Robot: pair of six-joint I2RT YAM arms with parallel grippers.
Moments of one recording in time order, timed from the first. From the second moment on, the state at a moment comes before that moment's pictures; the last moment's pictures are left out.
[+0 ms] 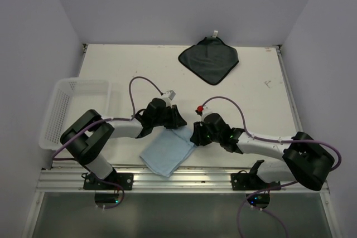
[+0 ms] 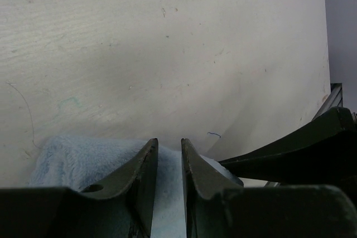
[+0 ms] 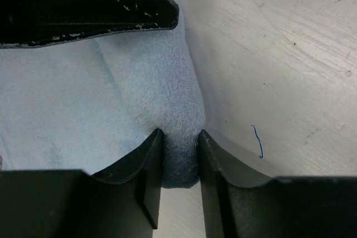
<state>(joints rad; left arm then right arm) -0.71 1.62 0.62 0.42 0.24 -0.76 0.86 1.28 0.46 0.08 -0.03 0.52</state>
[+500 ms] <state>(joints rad) -0.68 1.55 0.69 0.27 0.15 -0.68 0.86 1.30 0.47 0.09 -0.03 0.50</state>
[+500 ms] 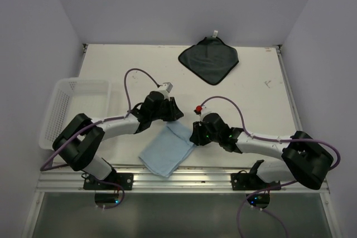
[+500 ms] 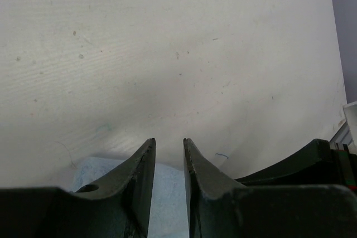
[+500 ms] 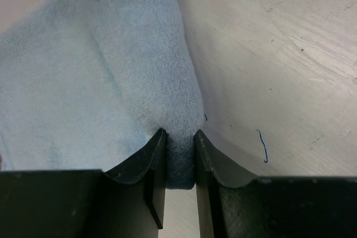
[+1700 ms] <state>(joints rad) -0.64 1.55 0.93 0.13 0.09 -0.56 0.88 1.55 0.72 0.02 0.42 0.78</state>
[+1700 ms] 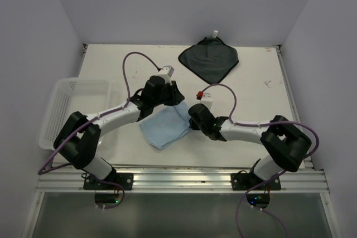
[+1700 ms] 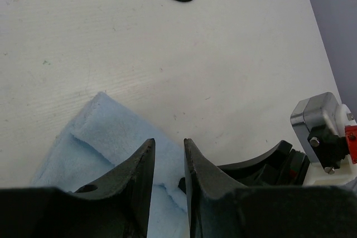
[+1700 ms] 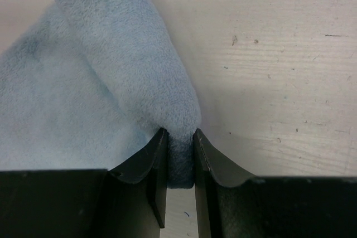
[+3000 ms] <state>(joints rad) -0.62 1.59 0.90 0.18 0.15 -0.66 1.23 1.87 1.10 -0.59 1.00 0.80</state>
